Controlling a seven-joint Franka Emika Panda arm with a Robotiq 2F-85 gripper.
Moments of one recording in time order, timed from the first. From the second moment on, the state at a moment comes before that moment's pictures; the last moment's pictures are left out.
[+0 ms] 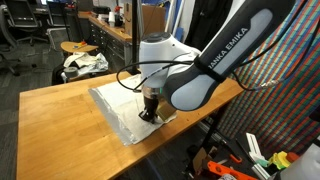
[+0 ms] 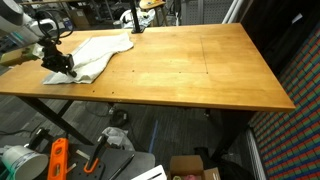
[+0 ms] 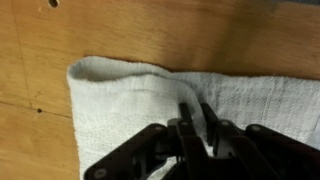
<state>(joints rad) 0.05 0.11 0.27 -2.56 -0.51 2.68 0.58</state>
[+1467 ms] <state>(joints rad) 0.07 0.00 0.33 -2.62 -0.44 2.74 0.58</state>
